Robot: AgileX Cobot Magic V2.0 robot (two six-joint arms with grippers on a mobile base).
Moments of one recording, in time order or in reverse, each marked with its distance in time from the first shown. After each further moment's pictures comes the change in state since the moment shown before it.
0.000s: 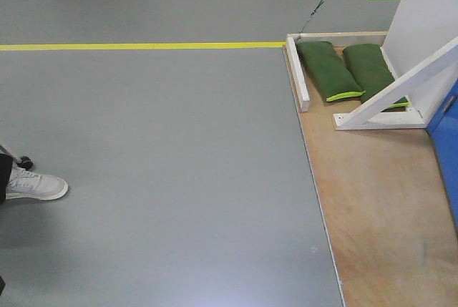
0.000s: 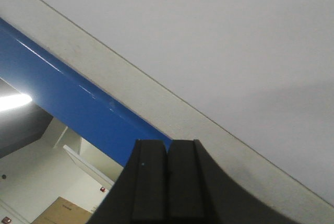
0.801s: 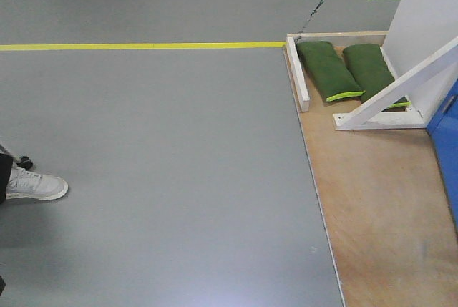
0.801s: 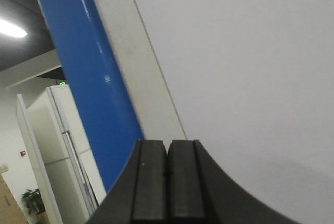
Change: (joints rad) left arm 0.000 0.000 0.000 0.000 0.000 0.000; right arm -0.049 0.019 0.000 -0.579 -0.071 0.003
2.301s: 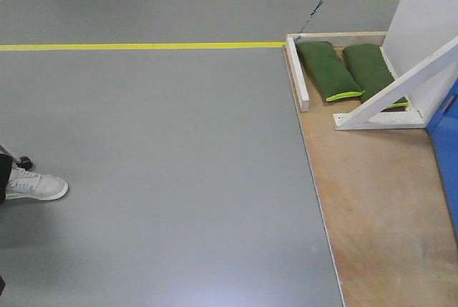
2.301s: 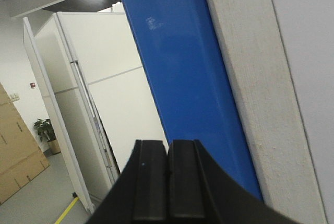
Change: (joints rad) left arm 0.000 0.000 0.000 0.000 0.000 0.000; right arm 0.107 0.132 0.000 -0.080 0.032 -0.002
